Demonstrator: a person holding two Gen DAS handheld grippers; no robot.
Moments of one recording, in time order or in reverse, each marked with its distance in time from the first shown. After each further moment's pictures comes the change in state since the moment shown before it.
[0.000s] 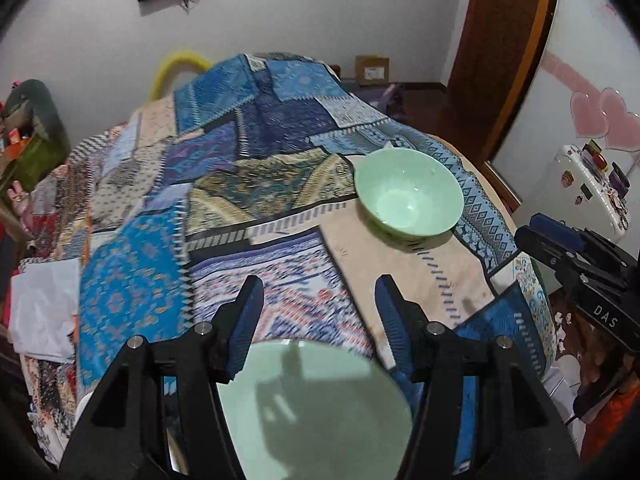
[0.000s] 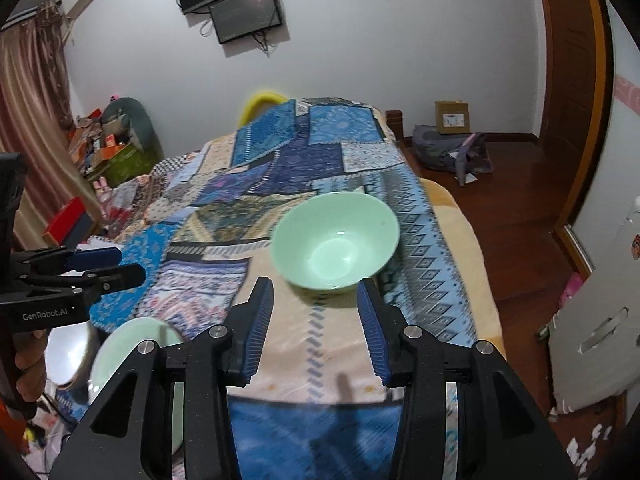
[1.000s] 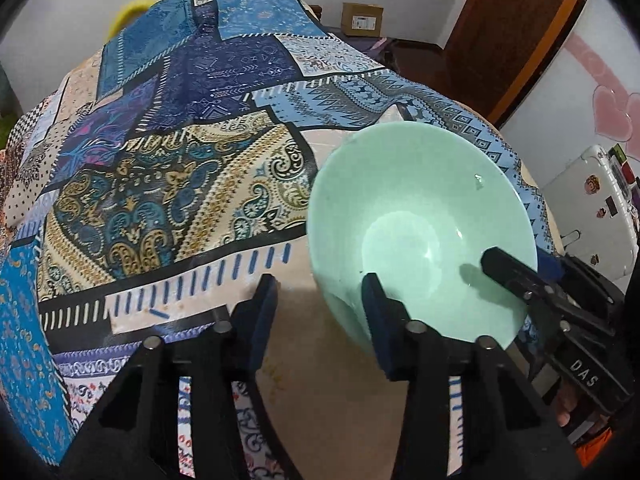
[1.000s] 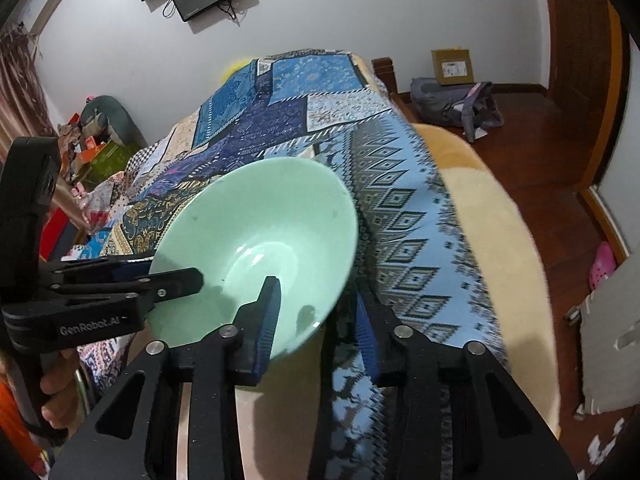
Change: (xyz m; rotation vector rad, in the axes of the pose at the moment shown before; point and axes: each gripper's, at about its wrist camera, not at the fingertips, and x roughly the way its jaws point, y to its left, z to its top) left arm 0.188 -0.035 0.065 -0.030 0.174 -0.089; right arm 0.109 -0.058 0.008 0.096 0.128 0.077
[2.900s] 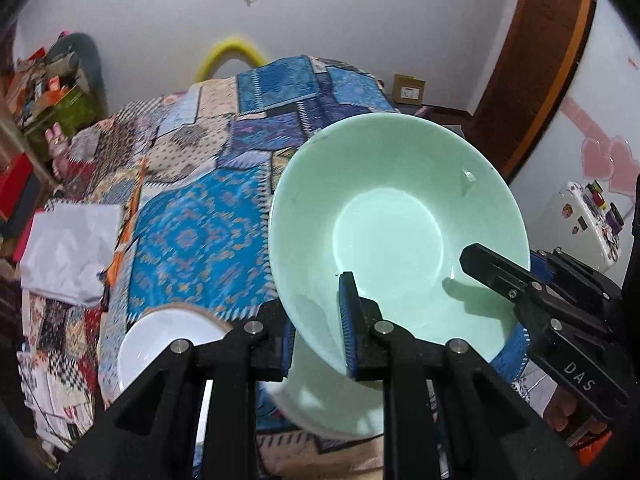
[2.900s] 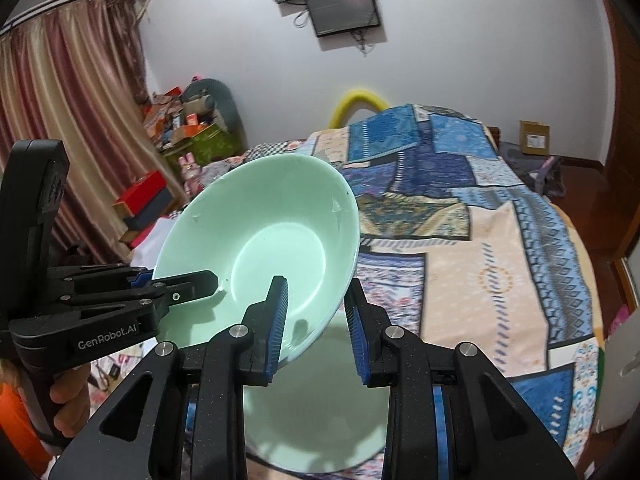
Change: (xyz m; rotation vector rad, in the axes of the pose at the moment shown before) left arm -0.271 0.100 -0.186 -0.147 -0.222 0.111; right arm -0.110 0.242 -0.069 -0.247 -0.110 0.161
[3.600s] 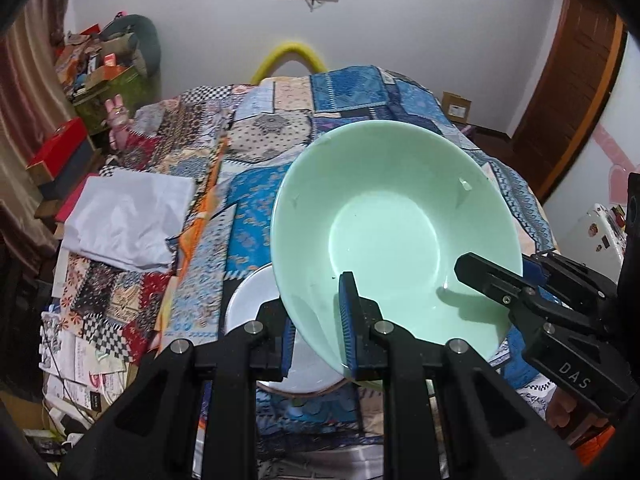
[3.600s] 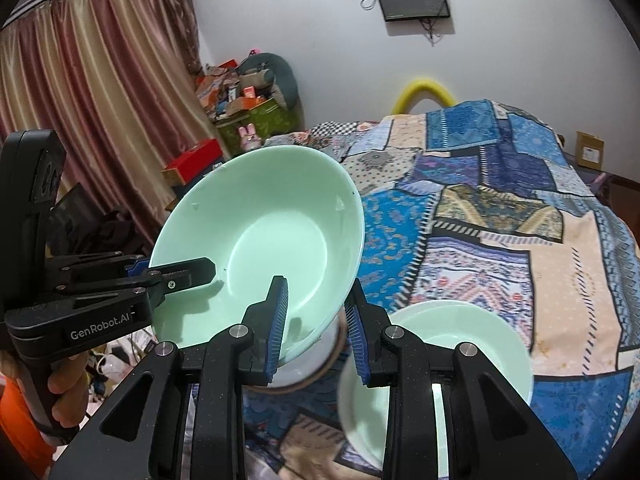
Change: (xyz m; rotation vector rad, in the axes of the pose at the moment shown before) left arm -0.061 0.103 -0.053 -0.103 -0.039 0.114; right arm 0.038 0.098 -0.014 -0.101 0.056 0.144
